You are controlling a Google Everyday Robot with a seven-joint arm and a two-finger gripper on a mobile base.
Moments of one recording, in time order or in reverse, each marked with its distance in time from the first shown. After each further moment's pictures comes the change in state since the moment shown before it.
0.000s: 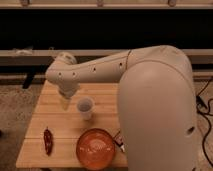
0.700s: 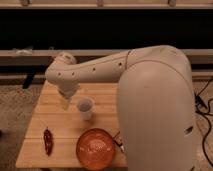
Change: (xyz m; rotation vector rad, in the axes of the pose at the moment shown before) arm -0.007 0.008 0.001 0.005 0.014 -0.035
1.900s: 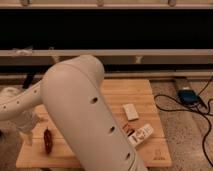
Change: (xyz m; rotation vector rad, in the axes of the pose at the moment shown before) arm -0.070 0.215 0.088 -0.169 0.223 -0.064
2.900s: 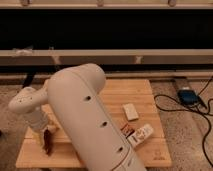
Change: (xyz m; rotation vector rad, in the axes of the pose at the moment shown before) arm 0.022 -0.016 0.048 -0.135 0.132 0.056
